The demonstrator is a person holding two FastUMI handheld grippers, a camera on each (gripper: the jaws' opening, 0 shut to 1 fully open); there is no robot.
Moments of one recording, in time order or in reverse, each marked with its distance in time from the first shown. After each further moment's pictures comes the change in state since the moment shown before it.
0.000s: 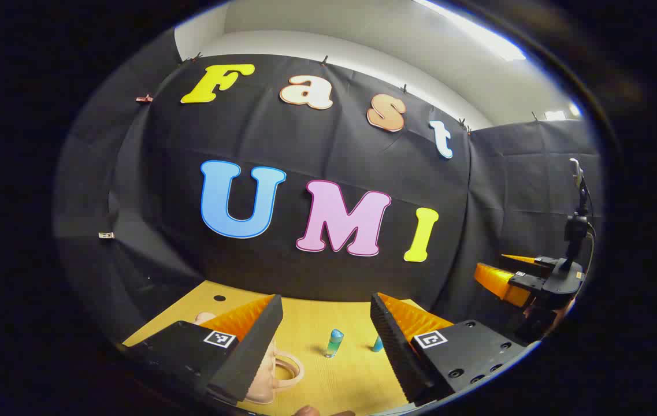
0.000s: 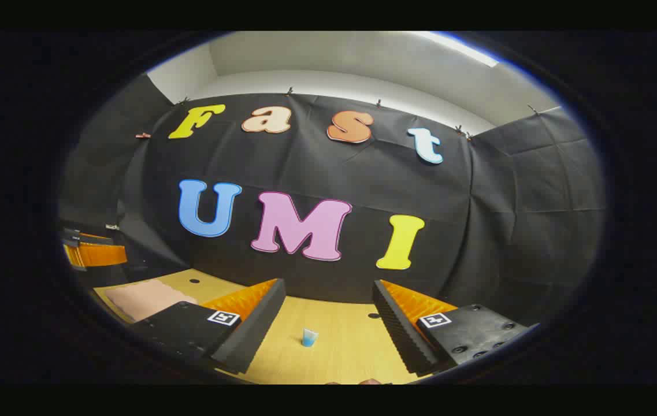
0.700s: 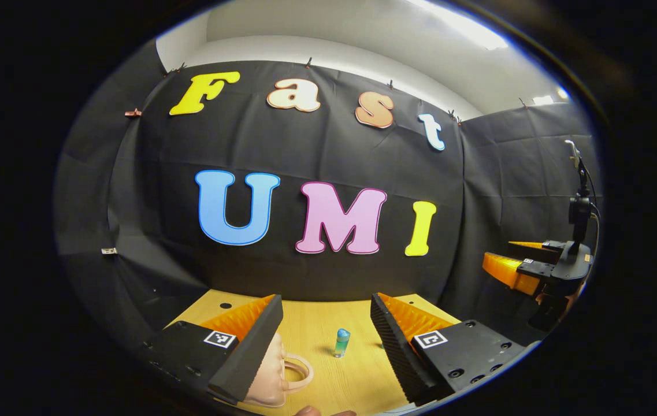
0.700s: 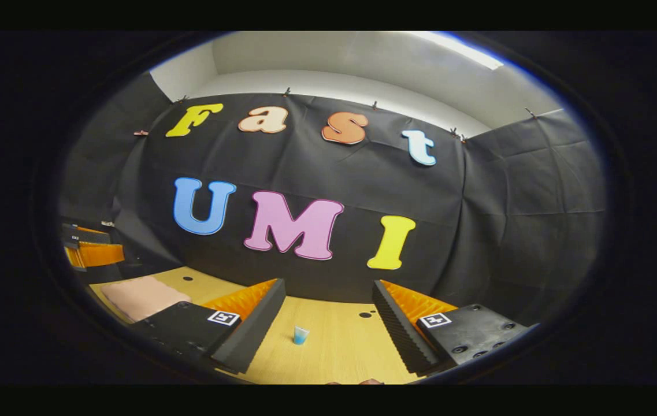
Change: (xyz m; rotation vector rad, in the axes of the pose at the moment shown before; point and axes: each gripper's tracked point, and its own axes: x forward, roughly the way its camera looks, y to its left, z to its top) left arm -0.007 -0.009 -0.001 0.062 -0.007 -0.016; right arm -0.010 -0.013 -0.002 -0.006 -0.002 -0.035
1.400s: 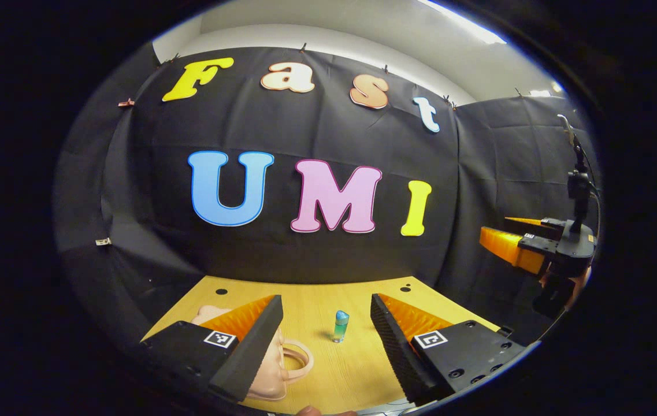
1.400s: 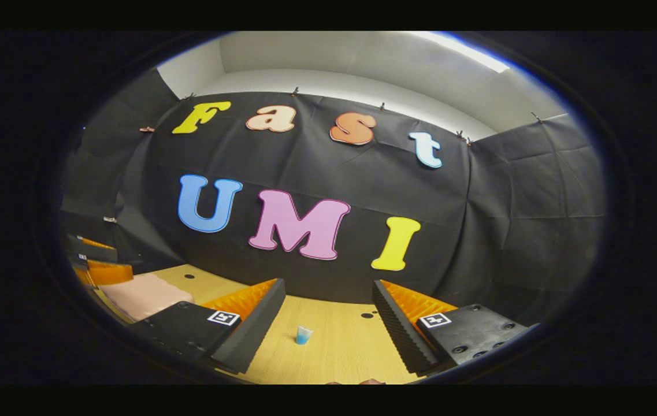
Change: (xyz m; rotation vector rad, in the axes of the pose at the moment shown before) left arm 0.008 0.000 -0.058 0.007 0.135 -0.045; right arm 0.001 0.017 -0.003 -0.025 -0.002 0.020
